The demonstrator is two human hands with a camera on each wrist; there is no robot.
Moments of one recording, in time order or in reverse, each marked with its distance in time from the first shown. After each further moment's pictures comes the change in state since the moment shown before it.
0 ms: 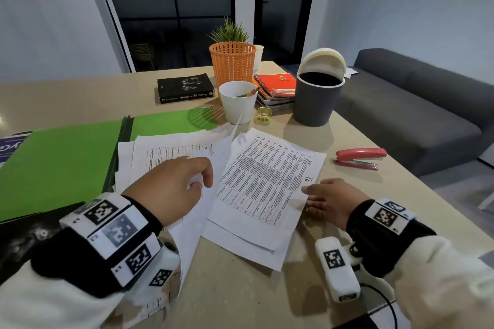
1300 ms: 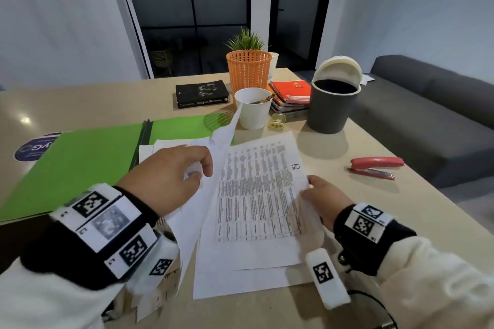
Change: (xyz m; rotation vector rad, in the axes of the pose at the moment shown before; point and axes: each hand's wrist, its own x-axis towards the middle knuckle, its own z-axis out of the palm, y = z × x) left_hand -0.009 -0.006 -0.028 0.001 0.070 0.002; right_hand 0.003 -0.003 0.038 -0.504 -0.051 -0.228
